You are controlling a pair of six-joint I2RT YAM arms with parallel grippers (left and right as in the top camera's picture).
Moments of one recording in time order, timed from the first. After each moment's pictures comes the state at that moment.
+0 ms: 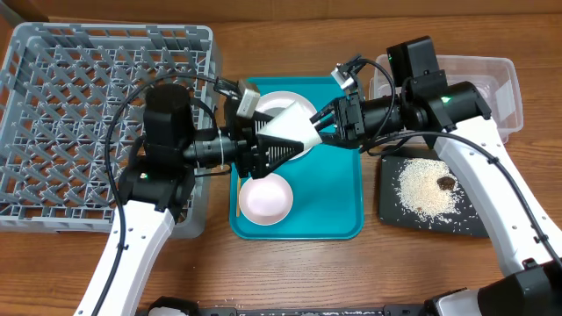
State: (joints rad) left arm -0.20 1.24 1.02 -0.24 1.09 -0.23; right arm 0.30 1.60 1.50 -0.90 -1.20 0.38
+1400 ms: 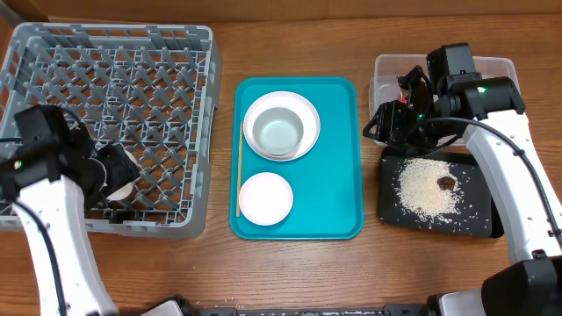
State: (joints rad) left arm 0.45 1.39 1.29 -1.20 0.11 -0.18; right arm 0.12 1.61 1.50 -1.19 -0.47 0.31
